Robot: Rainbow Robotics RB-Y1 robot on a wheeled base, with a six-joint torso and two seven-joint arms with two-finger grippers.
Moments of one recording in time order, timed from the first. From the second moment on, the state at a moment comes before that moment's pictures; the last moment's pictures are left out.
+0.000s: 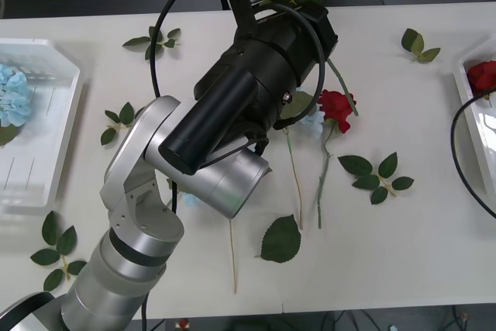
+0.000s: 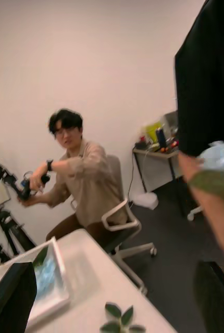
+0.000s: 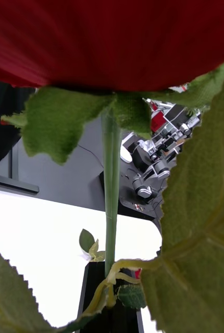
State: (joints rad) right arm -1.24 -0.72 0.14 -0.80 -2.24 1.08 2.72; left arm -0.38 0.04 -0.52 -2.02 -0.14 0.60 -0.65
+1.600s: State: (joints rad) right arm -0.82 -0.96 0.48 -1.17 -2.22 1.47 2.42; left arm -0.38 0.04 -0.52 -2.02 -0.14 0.60 -0.65
